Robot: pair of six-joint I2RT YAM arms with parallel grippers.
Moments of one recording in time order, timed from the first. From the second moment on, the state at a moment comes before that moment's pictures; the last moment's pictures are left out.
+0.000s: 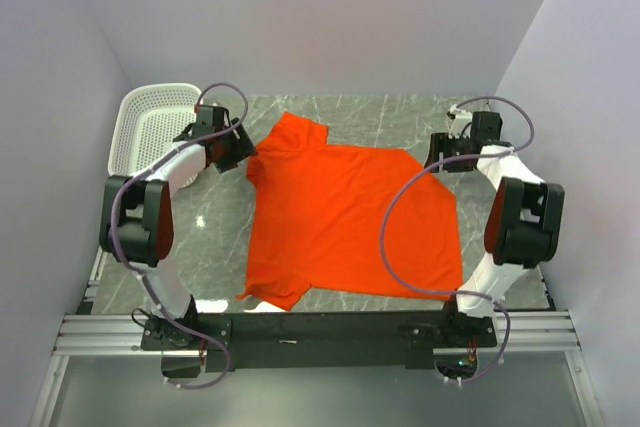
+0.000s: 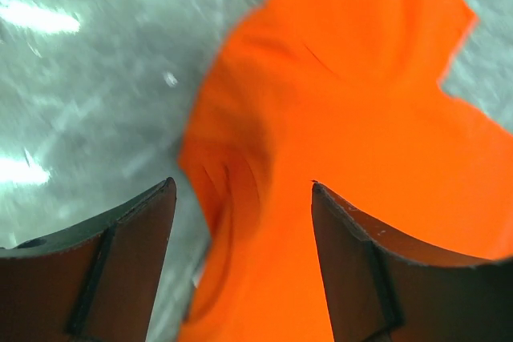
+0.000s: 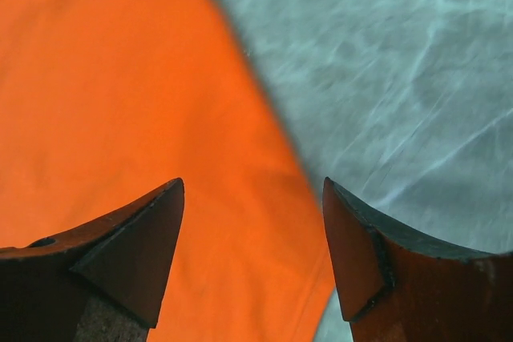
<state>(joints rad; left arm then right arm) -0.16 1.74 1.22 -0.30 0.10 -0.64 -0.18 1.70 1.15 -0.38 -0.38 -0.19</state>
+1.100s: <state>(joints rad) -0.13 0.97 0.85 -0.33 0.12 -0.50 -0.06 1.90 1.39 -0.65 -0.39 -0.35</state>
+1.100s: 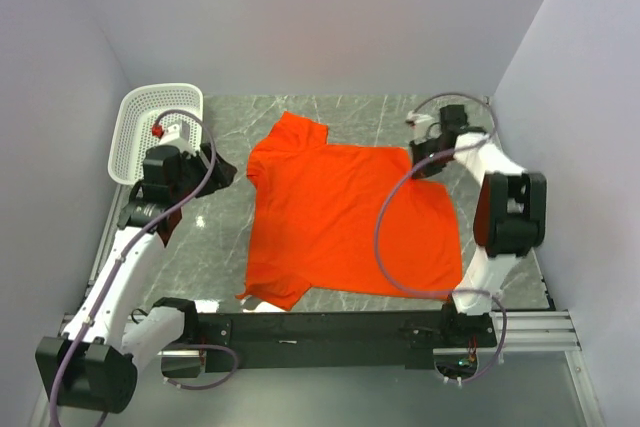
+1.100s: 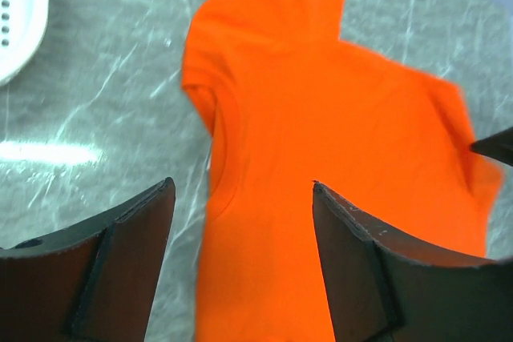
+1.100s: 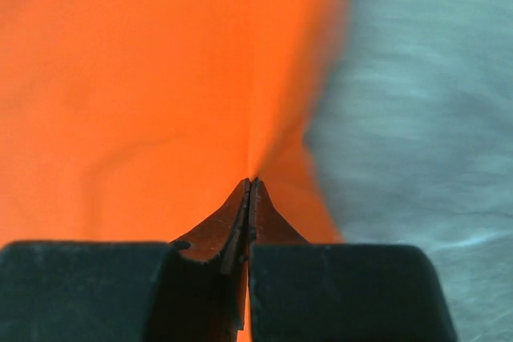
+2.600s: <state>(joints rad) -0.12 0.86 0.77 -0.34 0.15 -0.47 0.15 1.80 1.30 -0.64 -0.23 -0.28</state>
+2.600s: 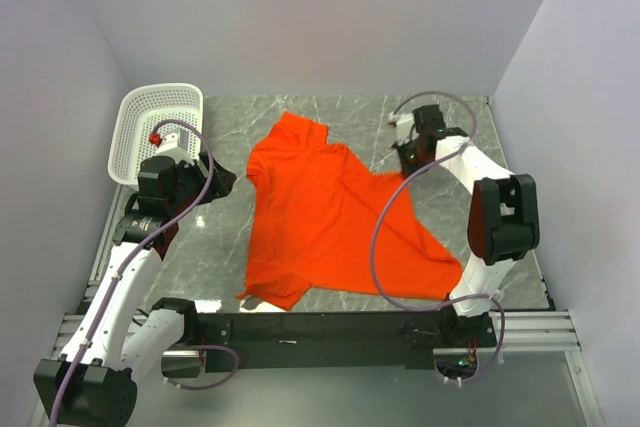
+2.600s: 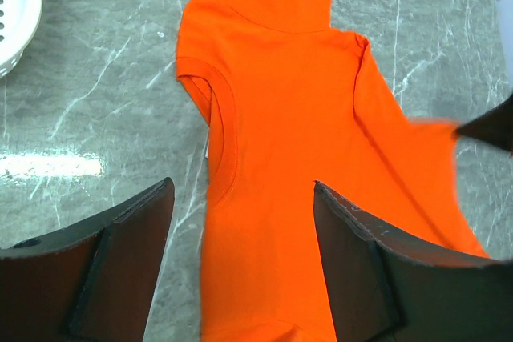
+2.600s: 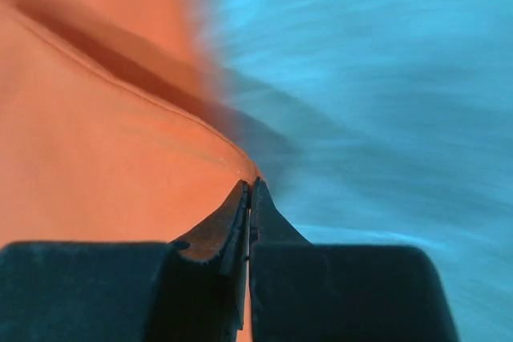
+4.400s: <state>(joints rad) -0.10 2.53 2.11 -0.36 0.62 -0.30 -0.13 1.65 1.20 -0.65 -0.78 -0.41</state>
